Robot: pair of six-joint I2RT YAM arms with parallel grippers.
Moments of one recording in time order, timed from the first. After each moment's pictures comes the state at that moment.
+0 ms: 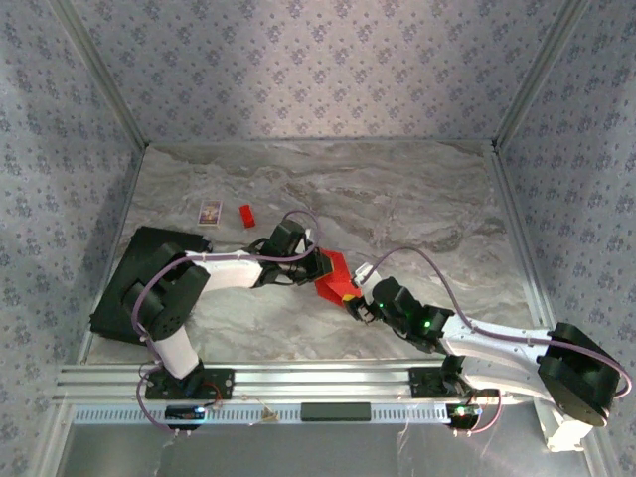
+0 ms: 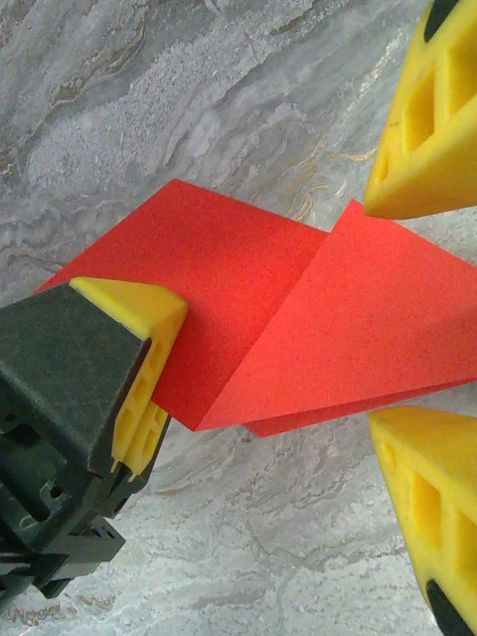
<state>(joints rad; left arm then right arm) -0.74 1.72 0.82 0.14 0.43 -1.03 0.96 1.01 0.28 0.14 0.22 0.11</state>
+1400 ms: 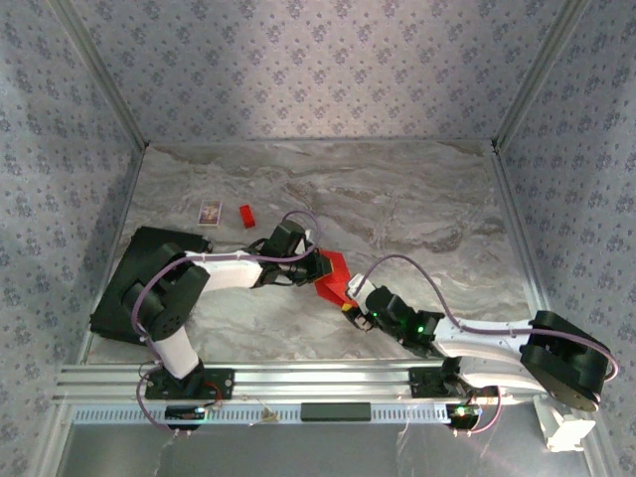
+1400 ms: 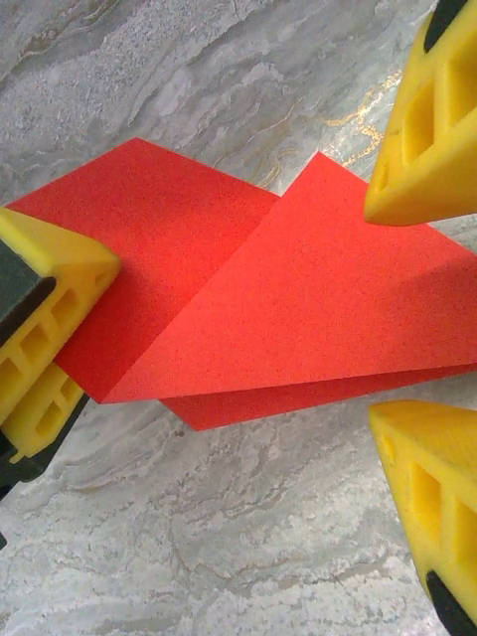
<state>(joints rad) -0.74 1.72 0.81 0.13 0.43 -1.03 1.02 1.11 0.24 0.22 0.27 0.04</state>
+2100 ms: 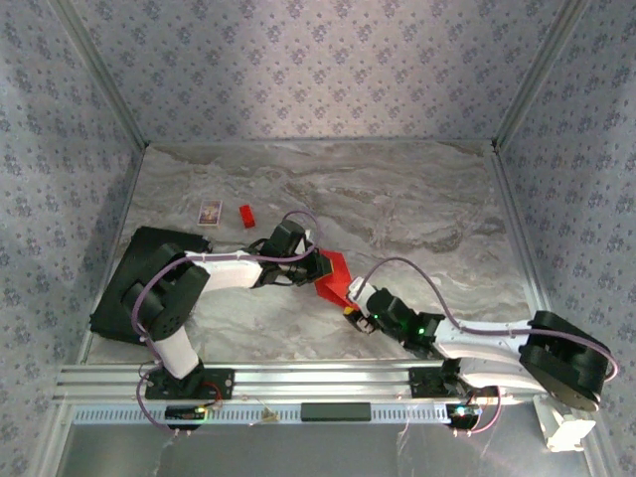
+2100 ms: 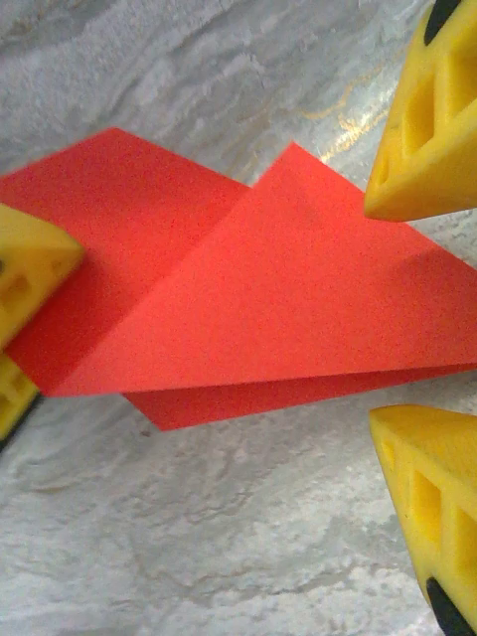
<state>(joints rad) -0.74 1.72 0.81 0.14 0.43 -1.03 1.03 1.13 0.22 0.23 0.26 0.01</state>
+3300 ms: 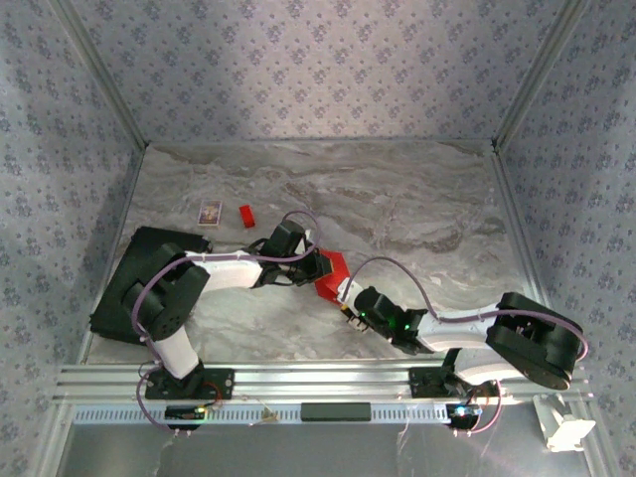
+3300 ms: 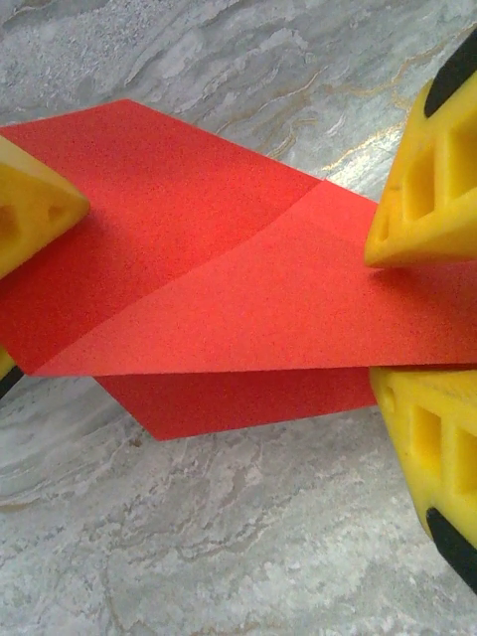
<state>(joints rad) -0.74 1.72 0.81 0.14 0.43 -1.03 1.04 1.31 0.27 0.32 0.31 -0.06</state>
